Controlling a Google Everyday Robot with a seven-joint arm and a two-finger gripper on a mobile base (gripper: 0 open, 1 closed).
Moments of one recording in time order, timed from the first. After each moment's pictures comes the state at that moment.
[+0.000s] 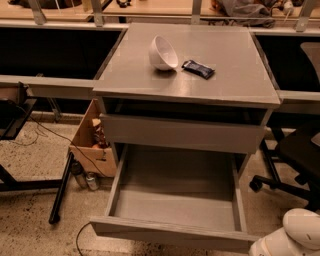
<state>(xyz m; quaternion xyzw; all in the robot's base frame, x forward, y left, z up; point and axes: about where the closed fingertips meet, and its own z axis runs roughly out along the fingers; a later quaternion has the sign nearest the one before) 0.301 -0.248 0.453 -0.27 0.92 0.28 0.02</state>
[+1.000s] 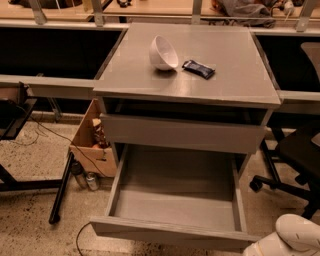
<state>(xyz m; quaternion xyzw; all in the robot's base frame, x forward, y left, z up) 0.296 -0.230 0.406 -0.22 0.91 0.36 -0.01</state>
